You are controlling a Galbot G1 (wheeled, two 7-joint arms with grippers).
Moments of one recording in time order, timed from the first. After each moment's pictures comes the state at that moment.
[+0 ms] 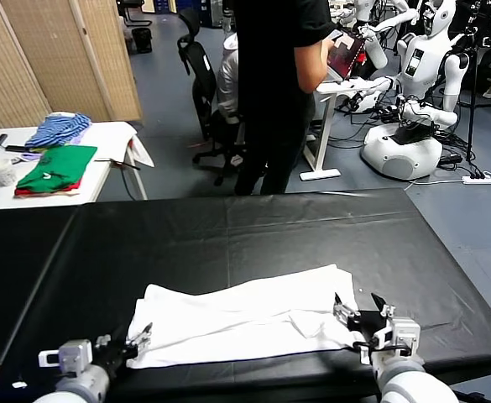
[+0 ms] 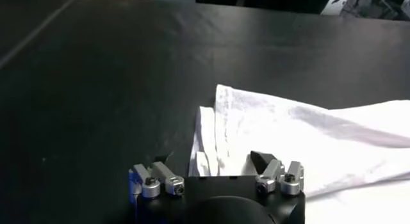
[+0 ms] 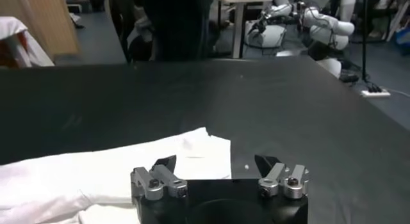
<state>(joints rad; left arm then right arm) 1.72 -1.22 -0.66 -2.26 -0.59 0.73 -0.24 -1.57 1.27 0.51 2.35 0.44 -0.74 0.38</state>
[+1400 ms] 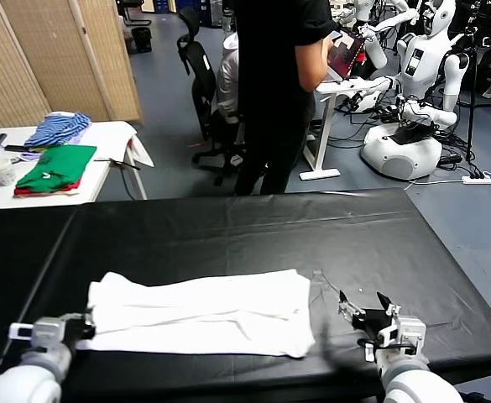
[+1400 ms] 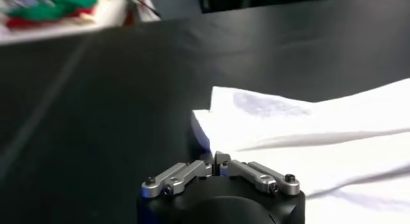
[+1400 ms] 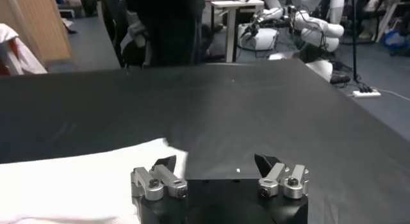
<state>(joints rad) 1.64 -1.05 -0.83 -2.15 -0.34 0.74 -0.12 -1.56 1.29 0.53 2.34 0.45 -0.74 0.38</state>
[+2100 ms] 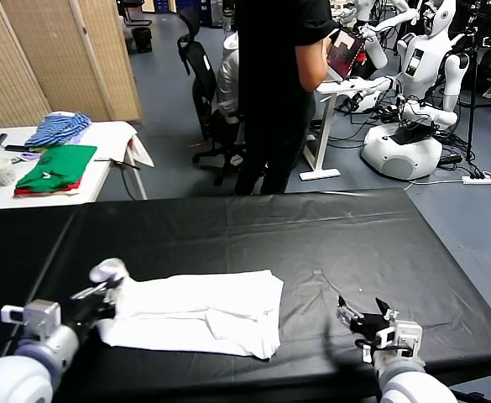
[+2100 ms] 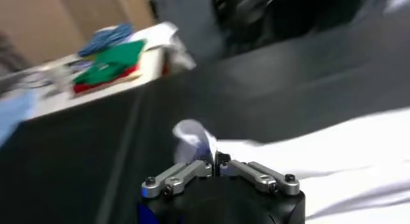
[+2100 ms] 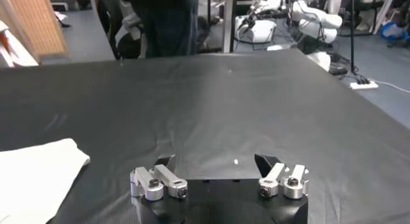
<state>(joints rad) 1.61 -1.00 -0.78 -2.39 -0.74 0.74 -0.11 -1.59 1.32 0.53 2.33 0.44 -0.74 0.38</state>
